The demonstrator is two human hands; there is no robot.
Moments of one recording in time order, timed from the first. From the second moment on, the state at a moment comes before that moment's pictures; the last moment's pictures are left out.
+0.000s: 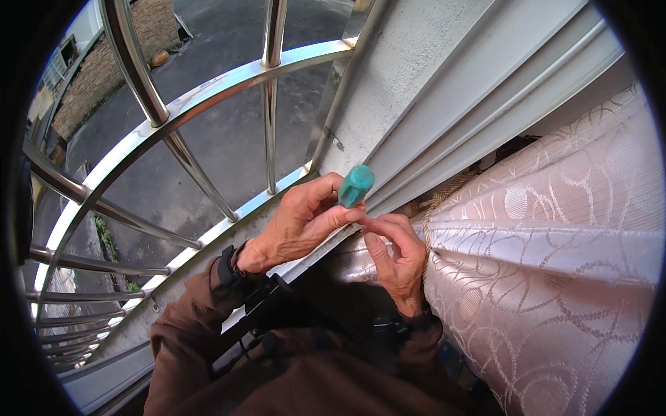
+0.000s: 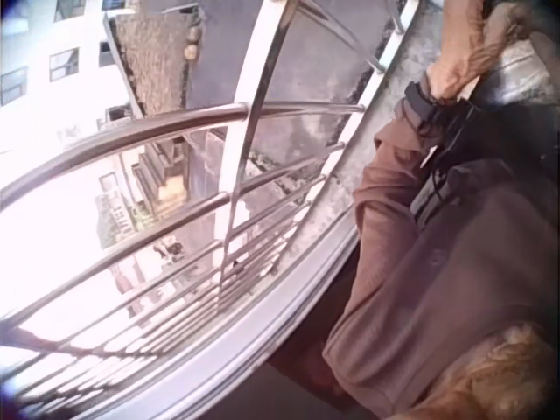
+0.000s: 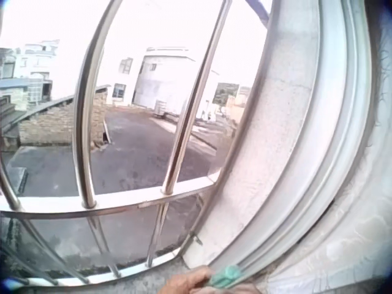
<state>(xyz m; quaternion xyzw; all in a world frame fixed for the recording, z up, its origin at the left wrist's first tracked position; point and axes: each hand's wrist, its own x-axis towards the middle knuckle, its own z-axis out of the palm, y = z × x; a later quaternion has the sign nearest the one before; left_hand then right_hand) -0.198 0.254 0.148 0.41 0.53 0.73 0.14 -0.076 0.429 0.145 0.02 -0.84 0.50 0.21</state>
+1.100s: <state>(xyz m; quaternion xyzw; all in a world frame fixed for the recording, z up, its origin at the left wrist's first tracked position) -0.147 0.352 0.095 0.24 0.52 0.81 -0.10 -0.137 0.403 0.215 0.13 -0.80 0.54 0.22</state>
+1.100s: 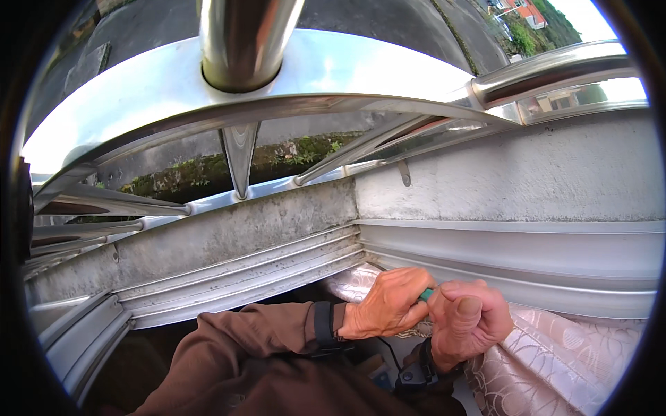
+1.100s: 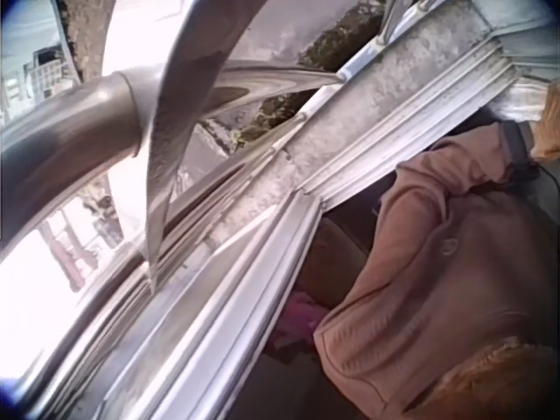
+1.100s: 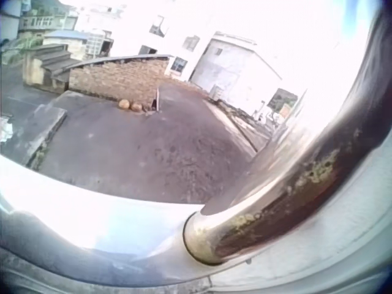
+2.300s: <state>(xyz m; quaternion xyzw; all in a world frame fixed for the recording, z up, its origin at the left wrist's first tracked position) -0.155 0.350 0.086 0.19 0.52 0.83 -0.07 -0.175 0.372 0.218 -0.05 -0.83 0.54 0.13</state>
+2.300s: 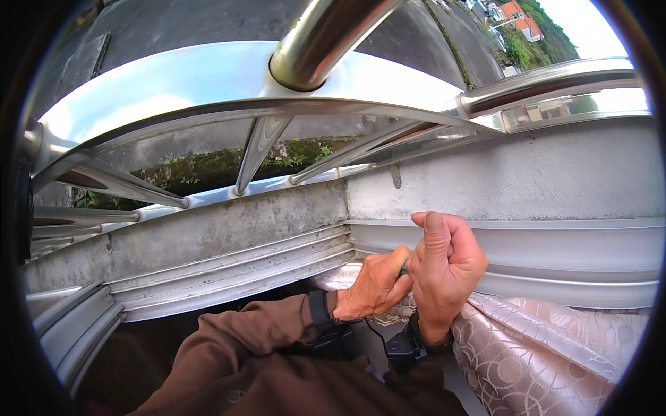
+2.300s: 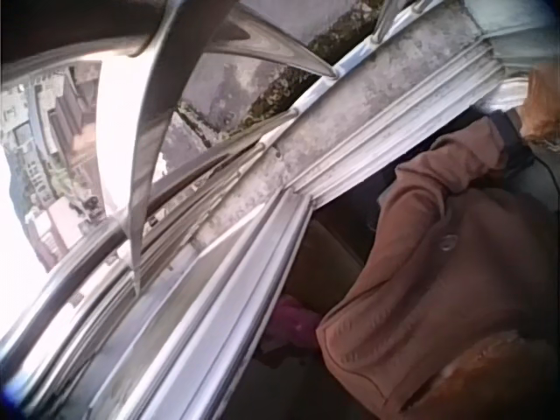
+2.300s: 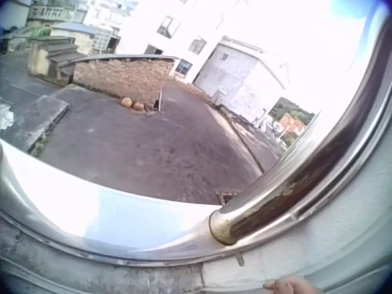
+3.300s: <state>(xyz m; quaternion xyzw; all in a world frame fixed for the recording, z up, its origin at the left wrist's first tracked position) -0.142 0.365 0.099 0.18 0.53 0.82 -0.12 -0.157 0.384 0.225 0.00 -0.83 0.52 0.19</state>
